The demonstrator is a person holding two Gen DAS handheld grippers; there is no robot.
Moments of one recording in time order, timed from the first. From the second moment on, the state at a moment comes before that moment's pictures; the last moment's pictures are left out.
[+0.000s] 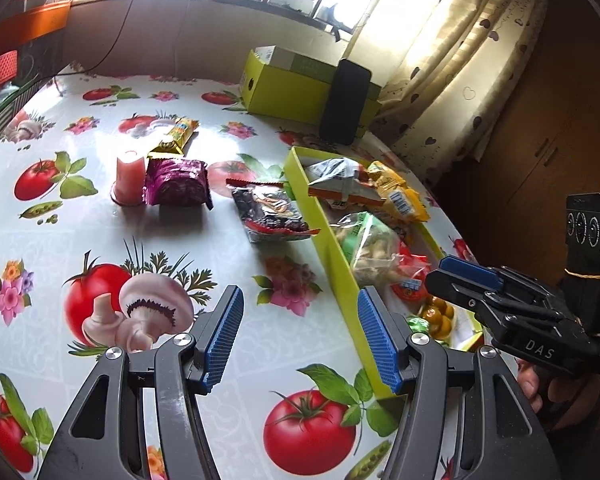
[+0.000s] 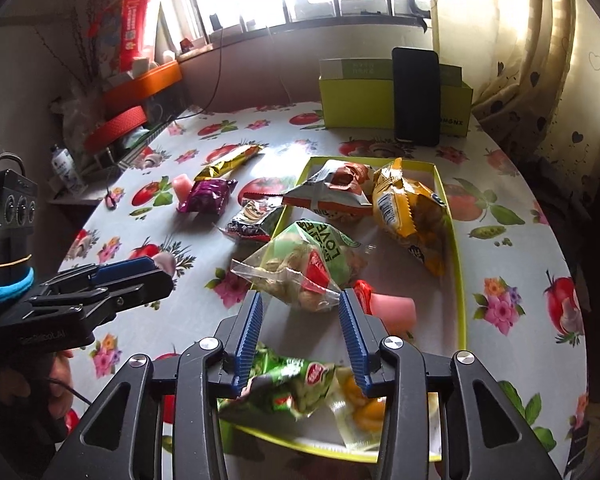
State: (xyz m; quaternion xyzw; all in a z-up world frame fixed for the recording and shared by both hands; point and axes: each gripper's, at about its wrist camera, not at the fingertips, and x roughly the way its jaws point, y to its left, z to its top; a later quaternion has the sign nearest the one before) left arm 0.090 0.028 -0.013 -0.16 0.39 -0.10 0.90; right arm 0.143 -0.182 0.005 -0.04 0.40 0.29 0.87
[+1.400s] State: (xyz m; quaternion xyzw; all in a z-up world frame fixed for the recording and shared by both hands) left arm 0.088 0.037 0.002 -0.13 0.36 -0.03 0.92; right arm 0.127 -0.167 0.019 -0.04 0.38 0.30 0.87
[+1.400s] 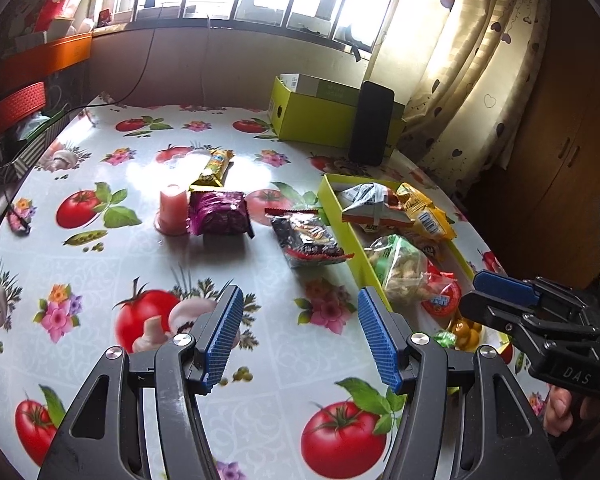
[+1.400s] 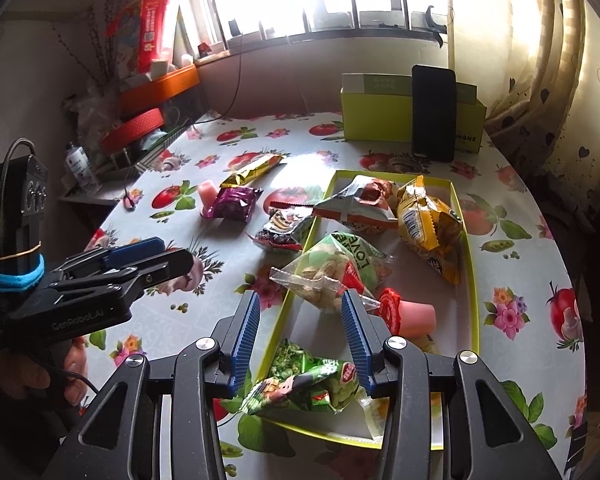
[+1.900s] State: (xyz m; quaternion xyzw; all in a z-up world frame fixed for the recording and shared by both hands) left arm 0.169 0.026 -0.020 -0.11 0.39 -0.03 0.91; right arm 0.153 -0.175 0.011 -0.03 0.39 0.30 0.87
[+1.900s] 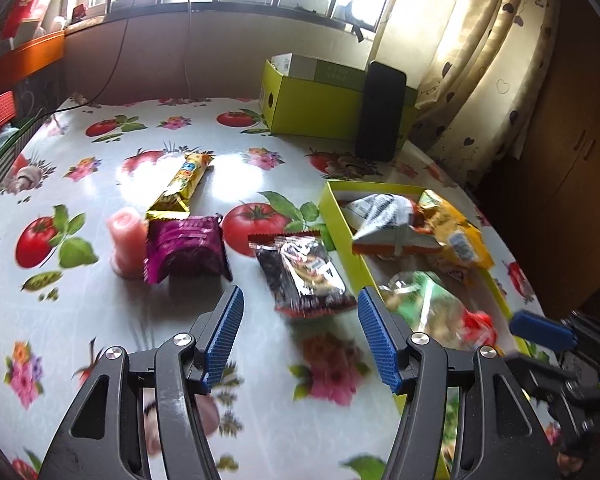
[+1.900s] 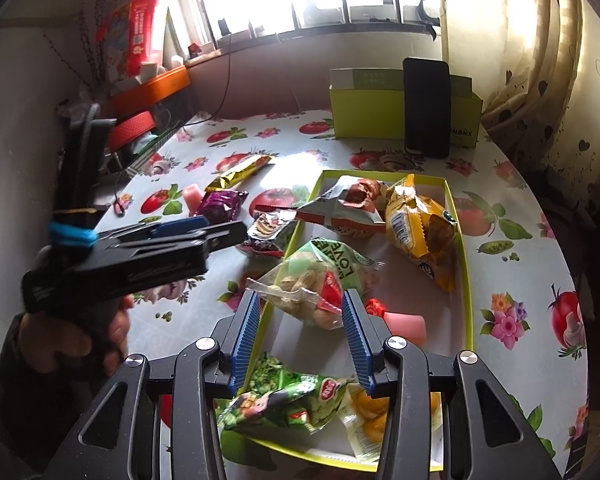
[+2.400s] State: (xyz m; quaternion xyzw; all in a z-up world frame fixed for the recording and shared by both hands) left arm 0.217 0.008 -0.053 -0.07 0.45 -0.04 0.89; right arm 0.170 -0.181 0.003 -0.03 0.40 0.30 0.87
